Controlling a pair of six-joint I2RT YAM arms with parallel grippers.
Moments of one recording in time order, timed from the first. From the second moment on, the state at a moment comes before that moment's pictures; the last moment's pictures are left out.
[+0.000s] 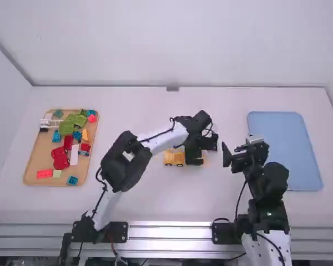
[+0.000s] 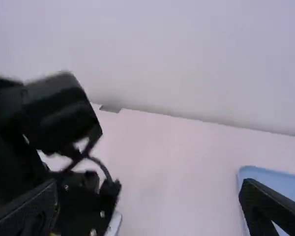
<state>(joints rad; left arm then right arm) -0.73 2.18 1.67 -0.77 0.25 0.77 -0.01 0.44 0.35 -0.12 -0.29 -0.13</state>
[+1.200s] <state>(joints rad) -0.29 1.43 0.55 0.34 0.74 0.62 -0.07 1.93 0.80 -0.37 -1.03 -1.45</state>
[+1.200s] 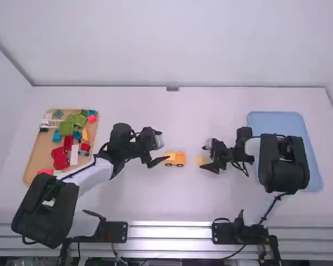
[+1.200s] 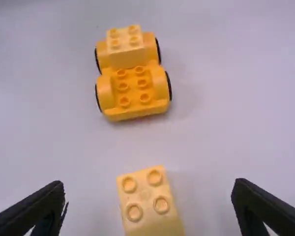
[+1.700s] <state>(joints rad) -0.29 1.43 0.54 0.36 0.74 0.62 -0.05 2.07 0.85 -0.34 -1.02 -1.59</state>
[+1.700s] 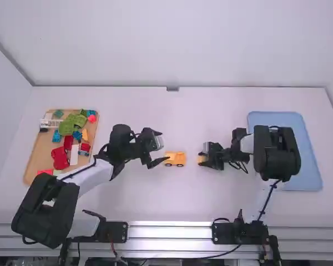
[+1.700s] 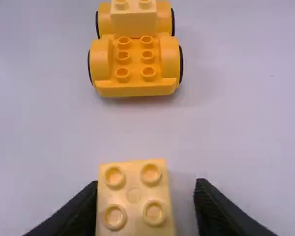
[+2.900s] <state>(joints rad) -0.29 1.99 0.81 0.19 0.89 1.02 0.24 1.71 0.92 -0.42 -0.91 -1.26</state>
